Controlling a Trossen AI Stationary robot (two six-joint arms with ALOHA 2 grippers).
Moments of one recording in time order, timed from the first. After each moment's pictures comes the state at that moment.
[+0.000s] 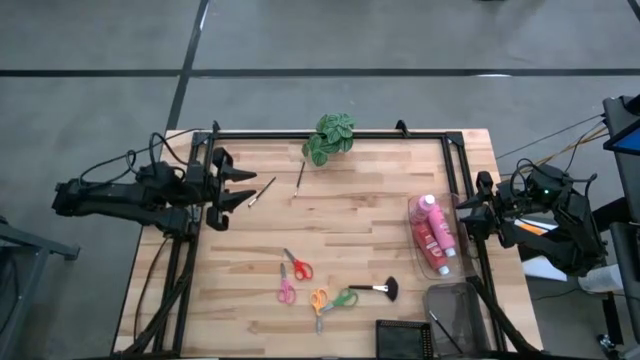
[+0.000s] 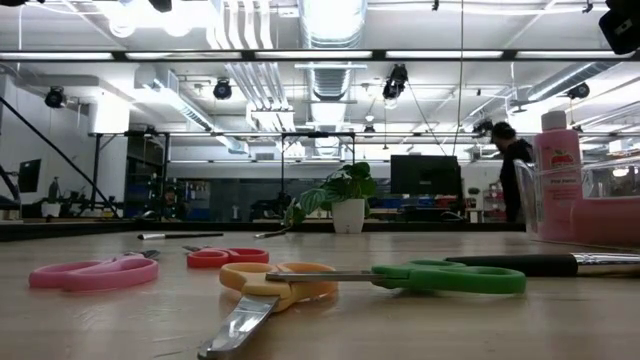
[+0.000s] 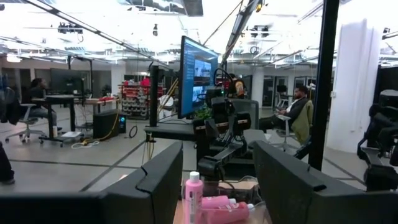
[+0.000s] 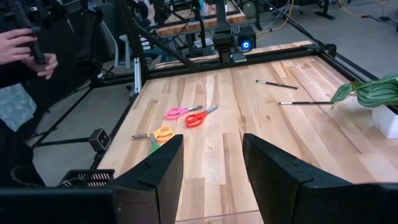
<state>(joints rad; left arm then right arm) -0.04 0.62 0.58 0.26 -0.09 0.00 -0.49 0.03 0.75 -0.99 -0.60 0.06</state>
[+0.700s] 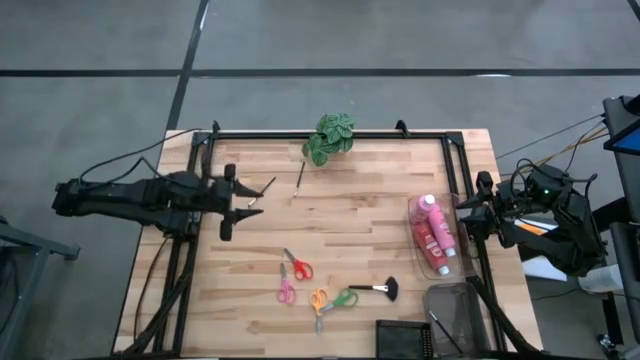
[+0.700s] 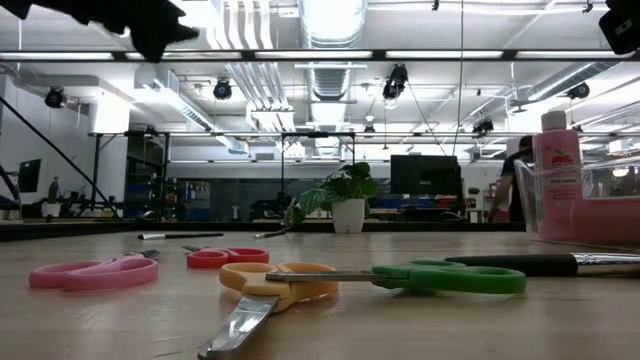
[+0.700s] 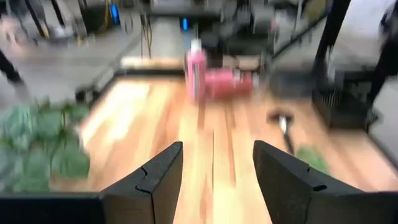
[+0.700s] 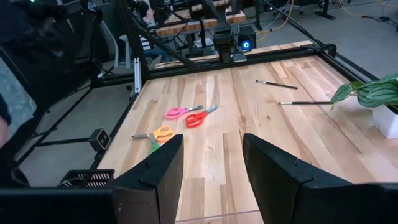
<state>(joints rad) -0.04 0.62 0.58 -0.26 -0.09 0.00 -0.49 0.03 0.75 -0.99 -0.60 0.06</state>
